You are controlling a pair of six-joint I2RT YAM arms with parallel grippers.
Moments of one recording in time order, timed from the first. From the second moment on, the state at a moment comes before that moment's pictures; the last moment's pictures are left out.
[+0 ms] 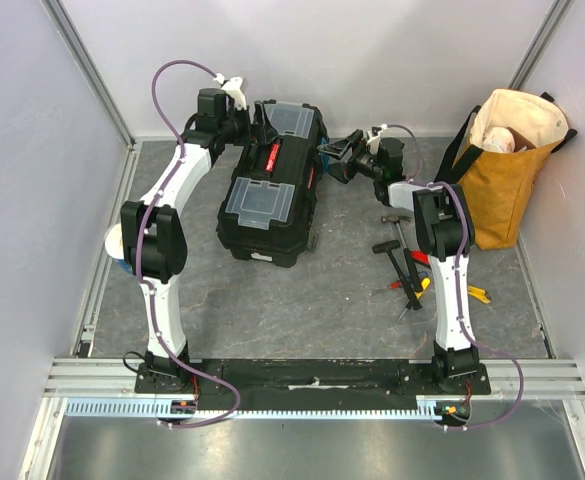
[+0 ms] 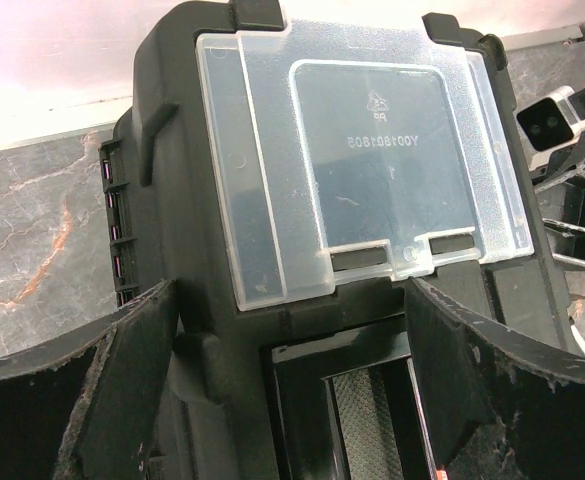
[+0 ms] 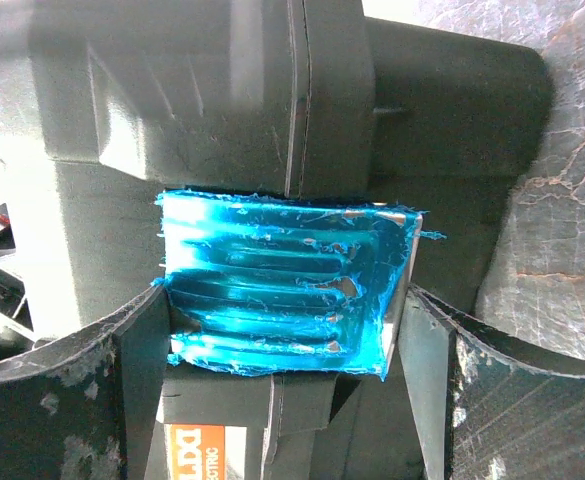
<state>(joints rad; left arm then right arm) -0.22 2.11 1.91 -0.29 0.33 -0.21 0.20 2.44 1.64 0.69 -0.69 1.28</state>
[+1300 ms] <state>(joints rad) -0.20 2.14 1.97 -0.35 0.41 -0.18 0.20 2.63 1.70 1.12 -0.74 1.46</state>
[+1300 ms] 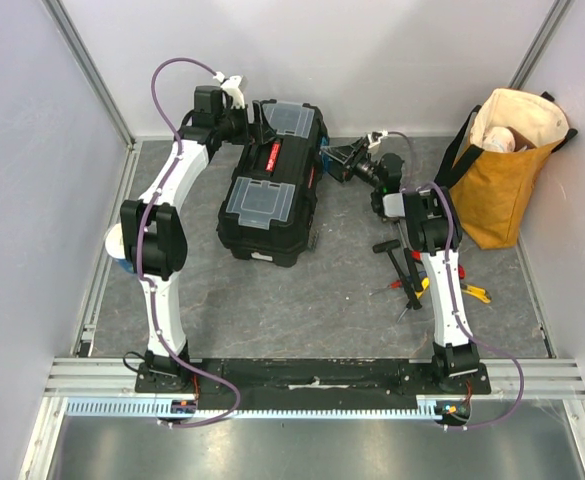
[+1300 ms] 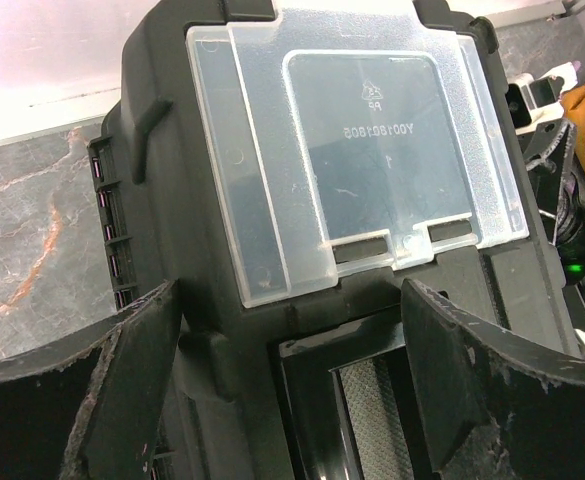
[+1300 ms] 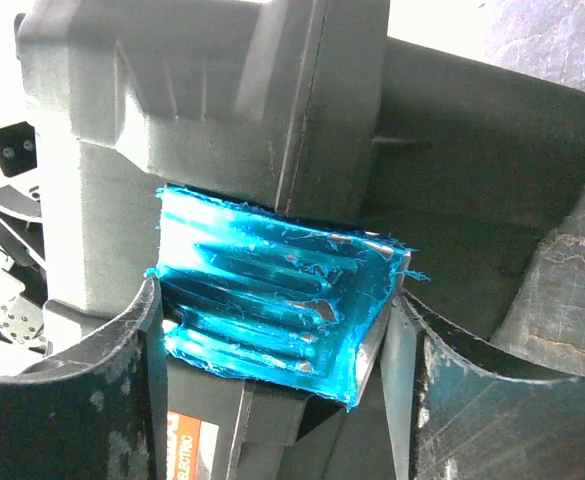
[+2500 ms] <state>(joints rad) -0.27 2.14 1.97 -0.37 0.18 -0.18 0.20 2.39 1.74 0.40 -0.65 0.99</state>
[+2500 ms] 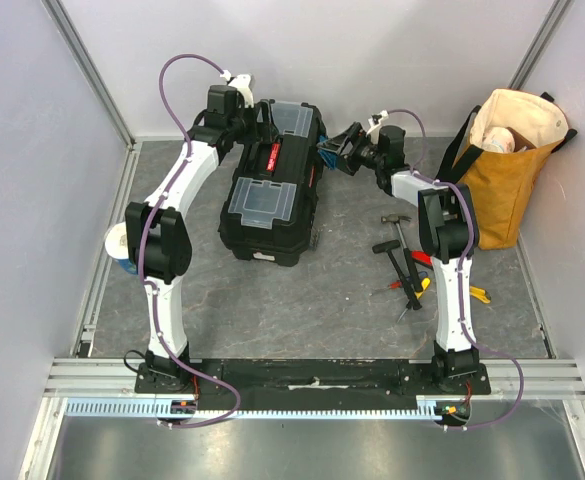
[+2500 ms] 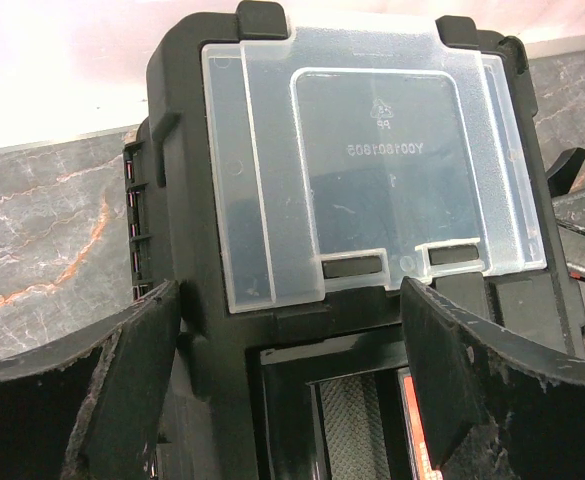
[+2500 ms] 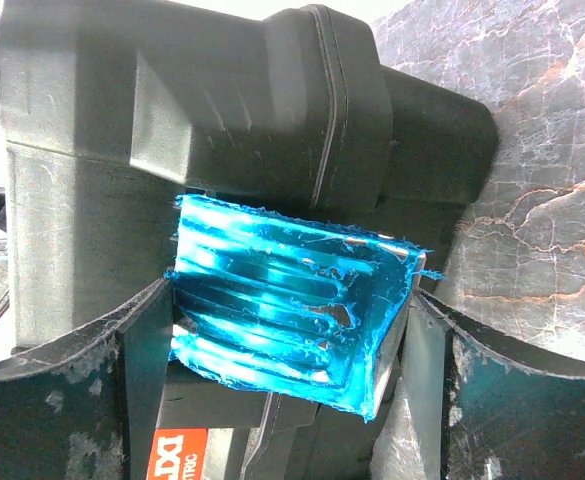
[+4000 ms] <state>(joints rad) -0.25 2.14 1.97 -0.37 0.36 -0.20 0.17 2.20 1.21 1.04 -0.66 1.08</state>
